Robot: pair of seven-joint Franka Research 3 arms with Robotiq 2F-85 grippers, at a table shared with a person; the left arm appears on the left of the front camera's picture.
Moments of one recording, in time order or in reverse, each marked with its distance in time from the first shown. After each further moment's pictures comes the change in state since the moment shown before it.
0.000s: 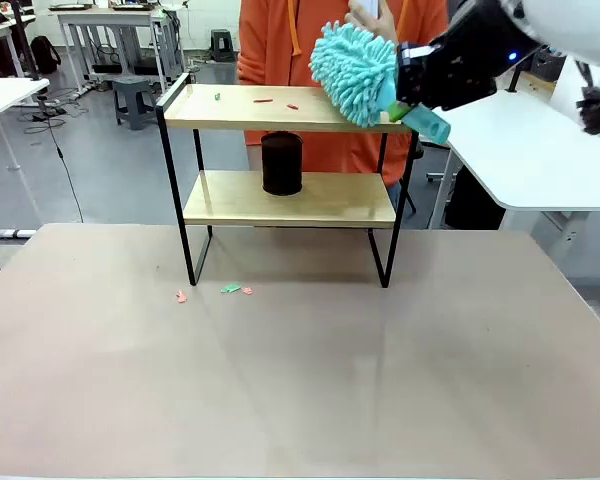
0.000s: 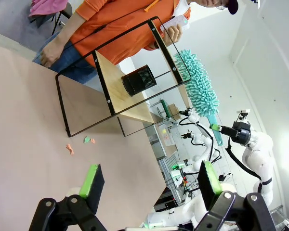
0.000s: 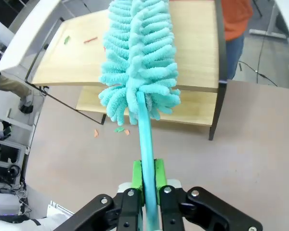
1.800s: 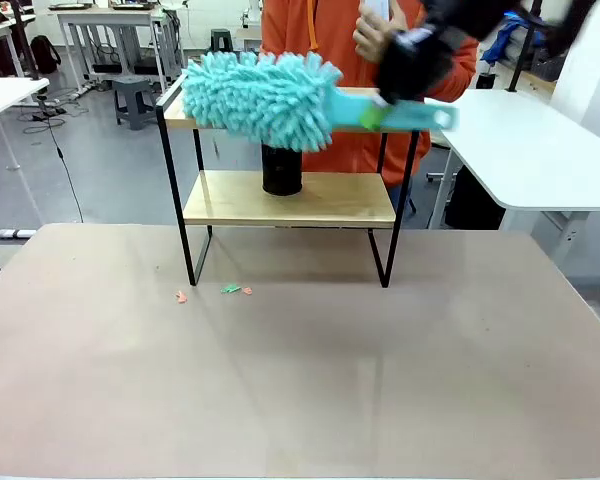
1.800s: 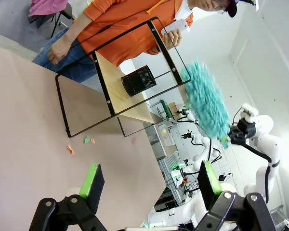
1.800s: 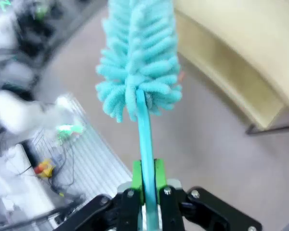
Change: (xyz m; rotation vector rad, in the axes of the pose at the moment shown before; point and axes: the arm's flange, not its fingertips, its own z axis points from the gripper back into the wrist) left arm 0.001 -0.001 0.000 0.000 0.000 -0.003; right arm 0.021 0.004 0.017 0.378 0.383 0.504
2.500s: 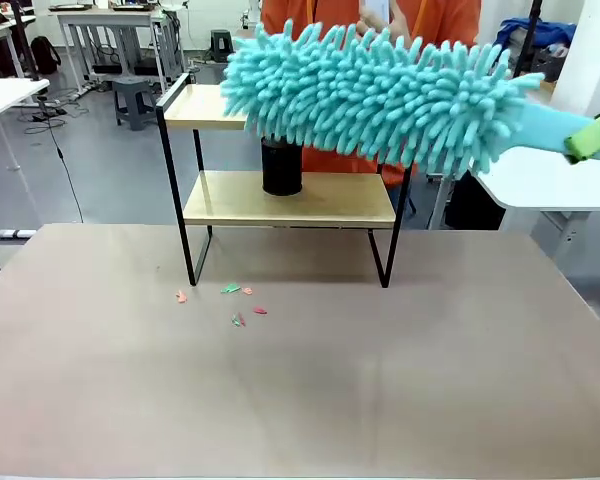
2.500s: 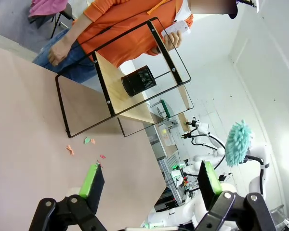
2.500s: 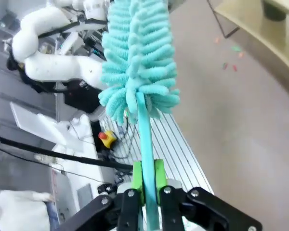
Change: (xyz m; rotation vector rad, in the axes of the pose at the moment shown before) left arm 0.001 0.000 0.000 0.000 0.000 -0.001; right arm -0.165 -0.049 0.088 0.401 -0.162 -0.014
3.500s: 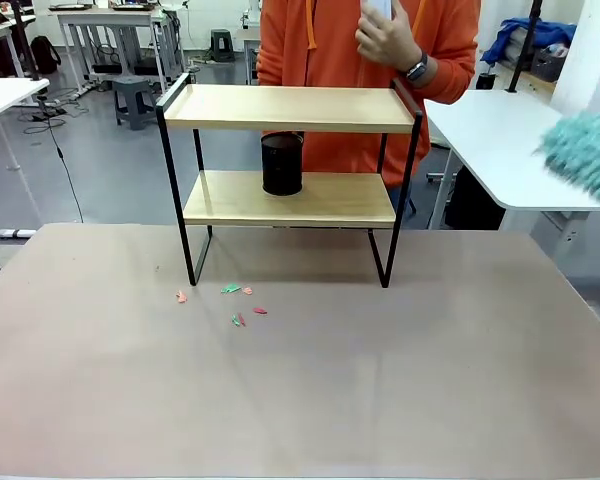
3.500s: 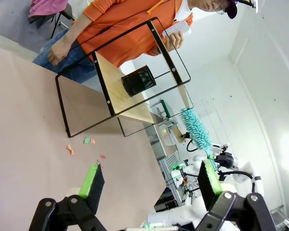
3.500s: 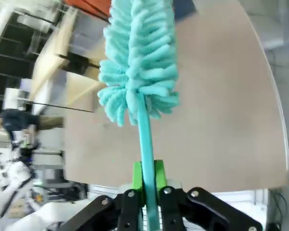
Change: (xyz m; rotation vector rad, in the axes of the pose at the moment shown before) left arm 0.000 0.000 0.000 -0.001 0.001 0.001; right arm -0.168 -0.040 0.074 -0.570 -0.515 -0.802
